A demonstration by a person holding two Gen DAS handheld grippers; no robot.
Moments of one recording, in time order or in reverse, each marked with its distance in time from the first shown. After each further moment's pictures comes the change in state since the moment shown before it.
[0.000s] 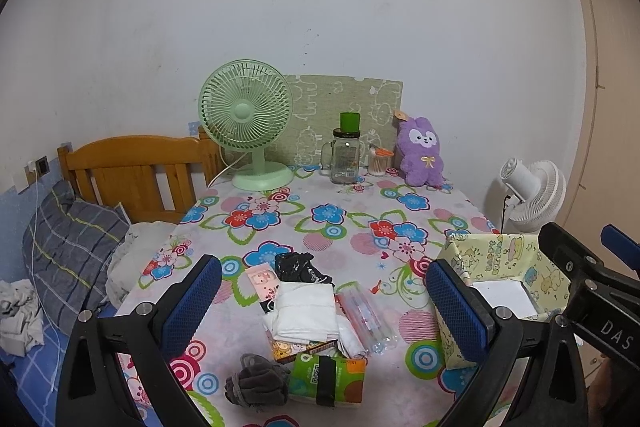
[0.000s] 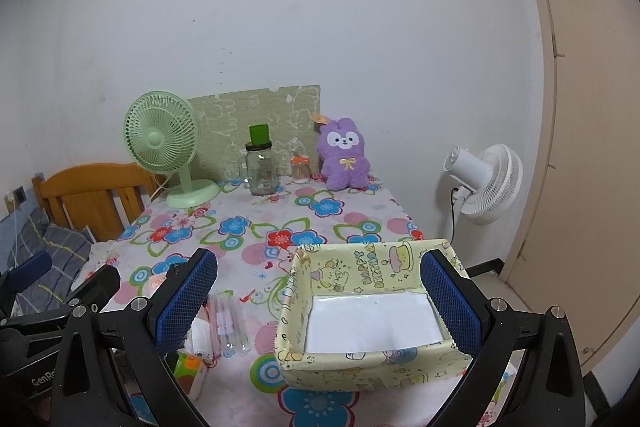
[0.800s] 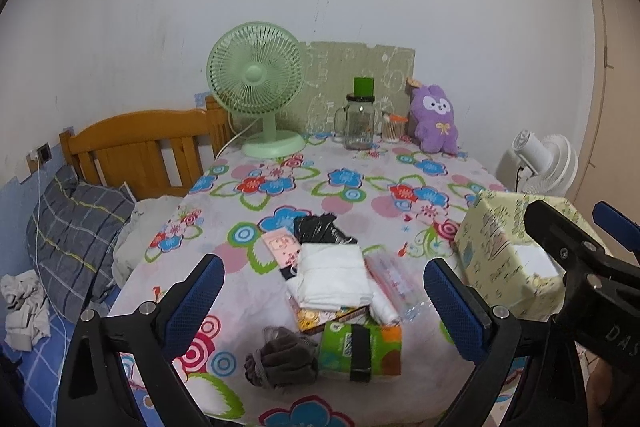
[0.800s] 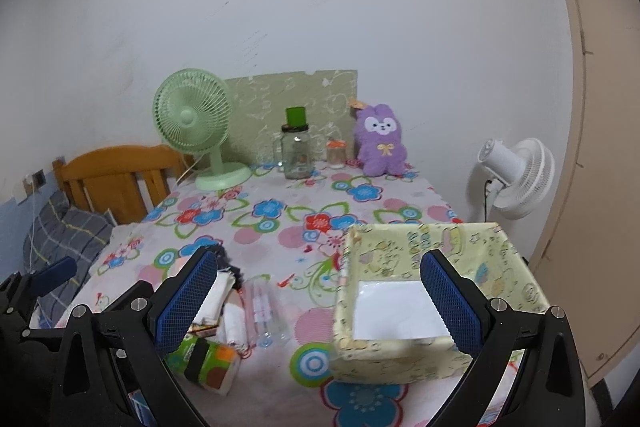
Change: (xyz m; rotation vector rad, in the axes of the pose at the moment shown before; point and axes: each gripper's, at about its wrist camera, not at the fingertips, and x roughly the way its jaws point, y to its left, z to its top) left arm 0.025 0.023 -0.032 0.013 0.098 0.019; right arm 0.016 0.042 -0.027 -0.037 0.034 0.103
